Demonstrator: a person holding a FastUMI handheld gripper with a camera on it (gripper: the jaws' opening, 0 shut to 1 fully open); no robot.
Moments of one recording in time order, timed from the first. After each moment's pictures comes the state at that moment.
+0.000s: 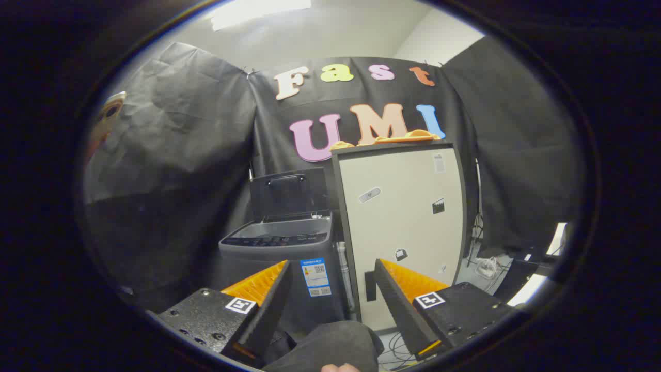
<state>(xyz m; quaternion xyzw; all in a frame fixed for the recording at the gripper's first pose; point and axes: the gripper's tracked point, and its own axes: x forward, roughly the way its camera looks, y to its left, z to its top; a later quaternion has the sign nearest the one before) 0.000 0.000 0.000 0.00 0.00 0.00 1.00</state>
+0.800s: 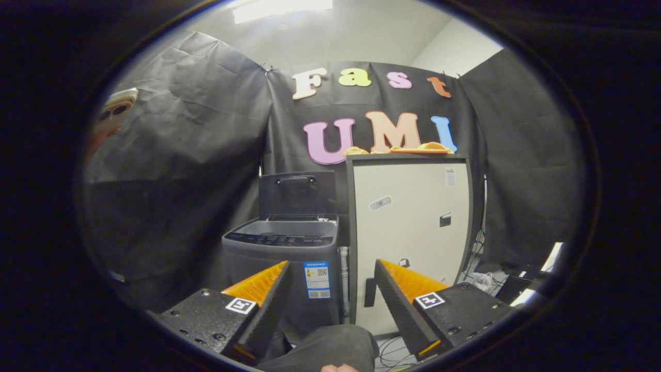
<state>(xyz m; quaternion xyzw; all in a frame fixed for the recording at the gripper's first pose) 0.000 0.018 -0.004 -0.07 0.00 0.02 1.00</state>
